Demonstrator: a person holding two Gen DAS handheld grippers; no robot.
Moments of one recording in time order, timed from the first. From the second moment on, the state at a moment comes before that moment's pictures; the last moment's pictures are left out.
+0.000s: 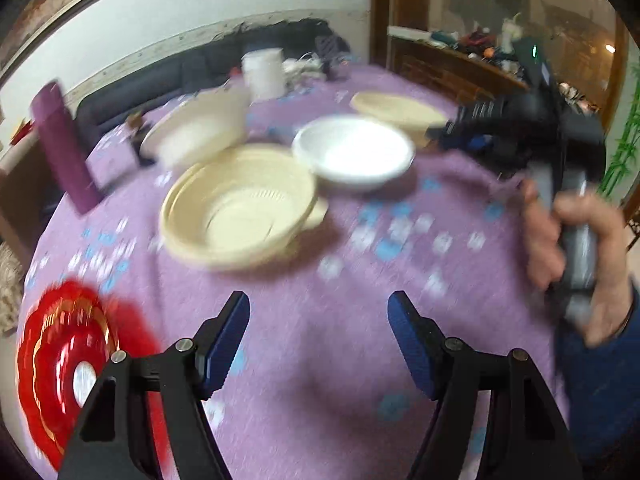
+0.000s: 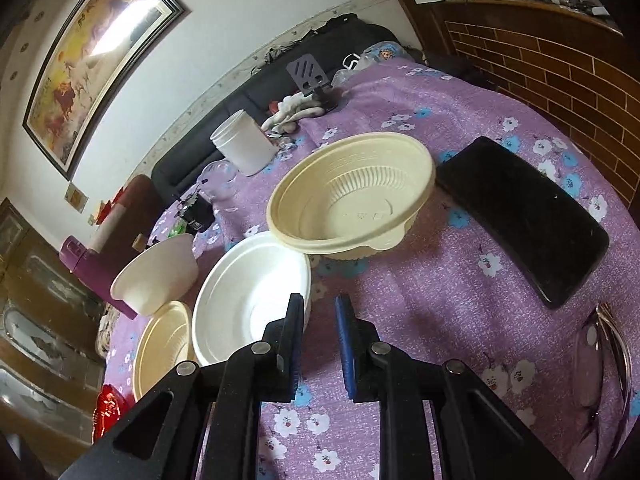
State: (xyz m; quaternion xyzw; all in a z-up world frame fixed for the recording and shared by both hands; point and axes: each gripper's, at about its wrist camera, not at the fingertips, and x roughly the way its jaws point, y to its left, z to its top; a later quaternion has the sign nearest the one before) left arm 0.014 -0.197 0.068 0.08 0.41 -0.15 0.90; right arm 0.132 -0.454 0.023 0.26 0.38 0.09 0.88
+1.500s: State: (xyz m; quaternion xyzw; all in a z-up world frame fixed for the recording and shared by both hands) left arm 0.198 -0.231 0.057 0.03 0.48 -0.14 0.87; right arm 0.143 -0.459 0.010 0.28 0.39 0.09 0.87
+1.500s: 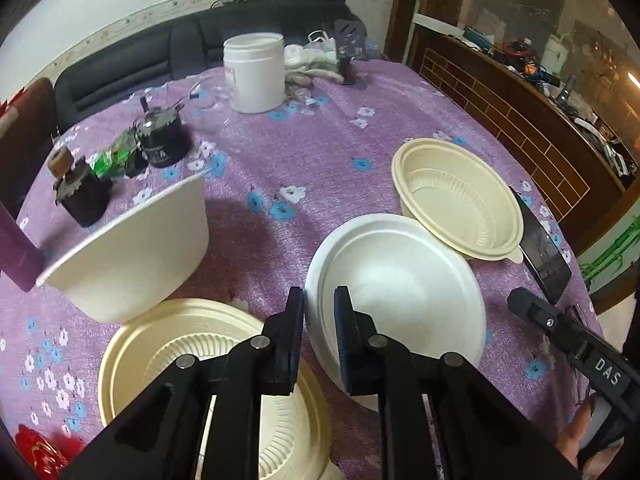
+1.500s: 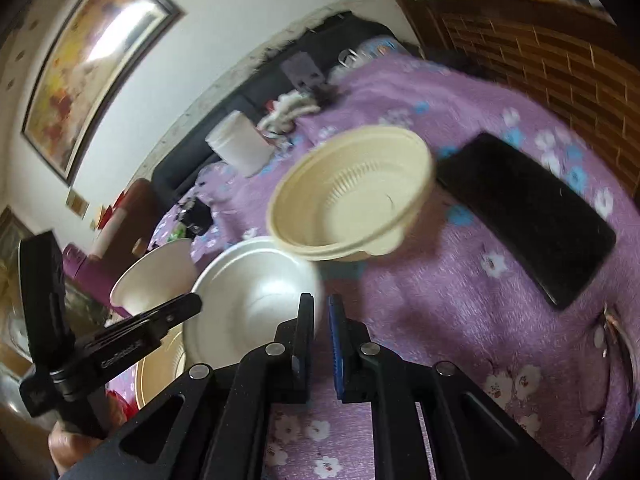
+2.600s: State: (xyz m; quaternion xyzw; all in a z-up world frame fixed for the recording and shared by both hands) left arm 0.177 -0.237 0.062 0.04 0.46 -0.14 0.88; right arm 0.140 -0.454 0.012 0.31 0.38 0.15 0.86
